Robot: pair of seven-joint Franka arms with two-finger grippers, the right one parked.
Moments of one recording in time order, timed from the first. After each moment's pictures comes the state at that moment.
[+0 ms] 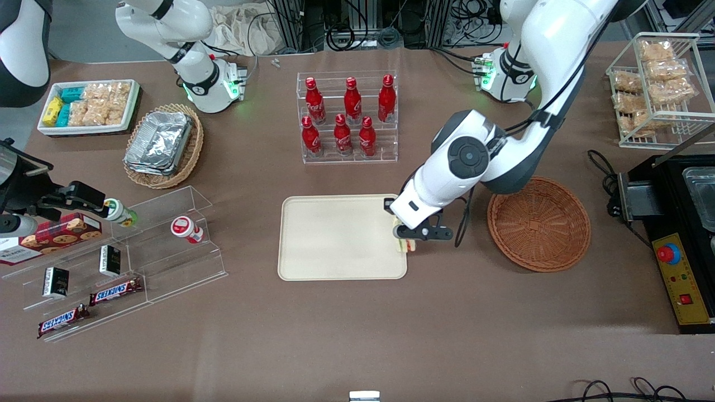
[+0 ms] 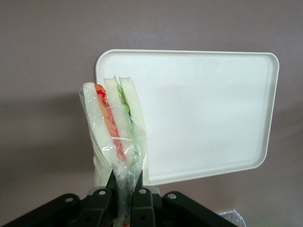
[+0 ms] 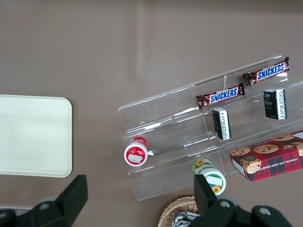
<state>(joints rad) -0.13 0.52 -0.55 -1.65 0.02 2.22 -0.60</state>
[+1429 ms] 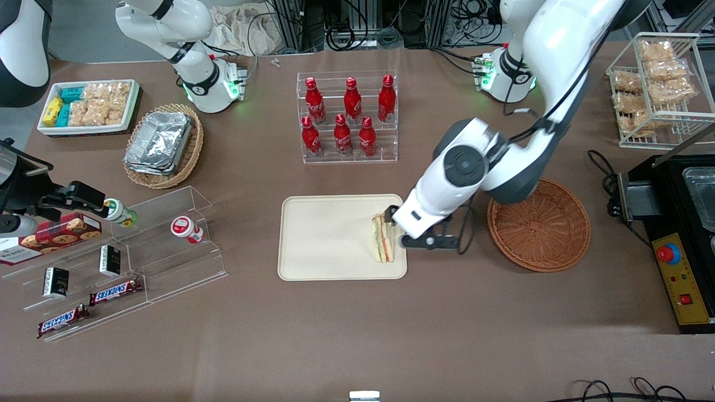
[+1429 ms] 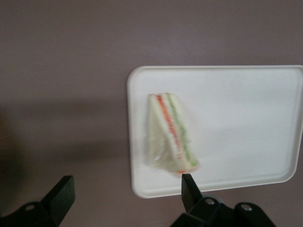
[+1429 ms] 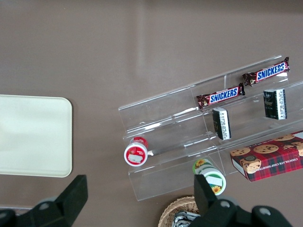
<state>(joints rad) -0.09 0.47 -0.55 -1.58 0.13 2.02 -0.62</state>
